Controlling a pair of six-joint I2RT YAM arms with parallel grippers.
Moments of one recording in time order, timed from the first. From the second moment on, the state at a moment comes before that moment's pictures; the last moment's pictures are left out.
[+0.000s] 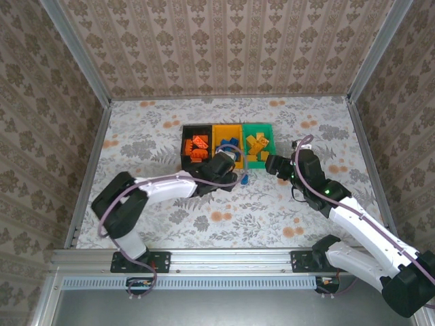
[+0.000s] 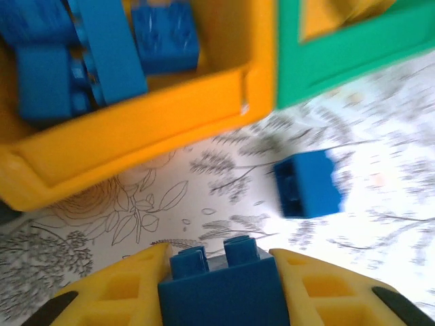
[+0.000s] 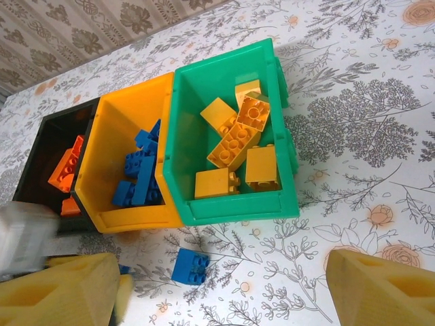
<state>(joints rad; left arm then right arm) -0.93 1.63 0.96 -0.17 -0.13 -0.44 0.47 0.92 0.70 -0.35 0.20 0.61</state>
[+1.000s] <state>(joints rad) -0.73 1.88 1.43 -0.36 -0.12 -0.36 0.60 1.16 0.58 -0.26 0.14 0.65</state>
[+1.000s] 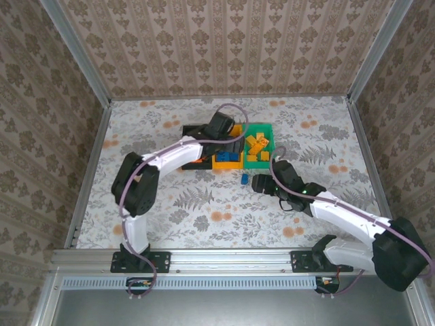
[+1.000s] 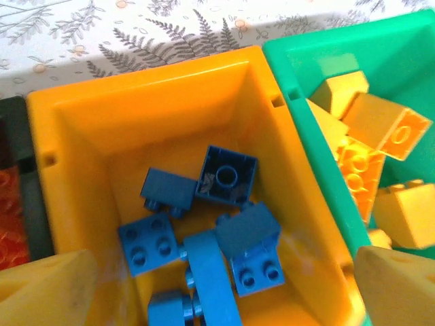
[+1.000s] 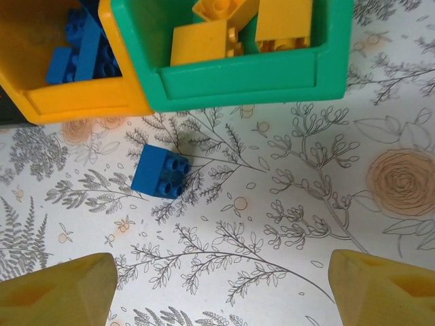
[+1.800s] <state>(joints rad) -0.92 0.85 0.47 -0.22 -0.34 -0.61 0.66 1.68 0.87 -0.15 0.16 0.66</state>
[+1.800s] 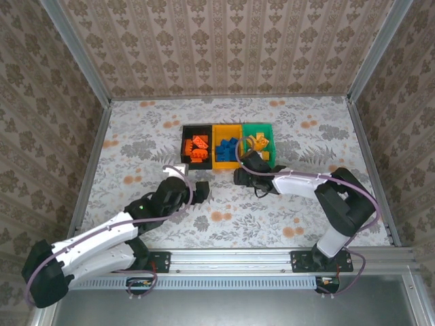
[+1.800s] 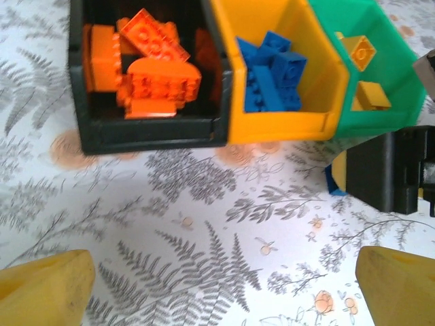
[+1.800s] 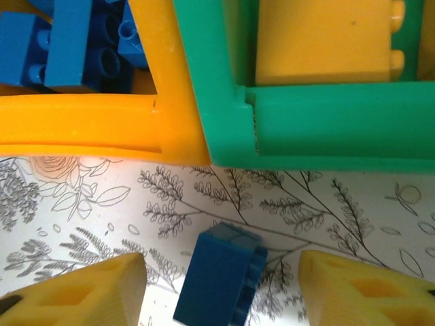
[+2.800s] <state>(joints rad) -0.92 0.66 0.34 -0.38 -0.45 -0.77 0.67 1.77 1.29 -0.32 0.13 0.56</state>
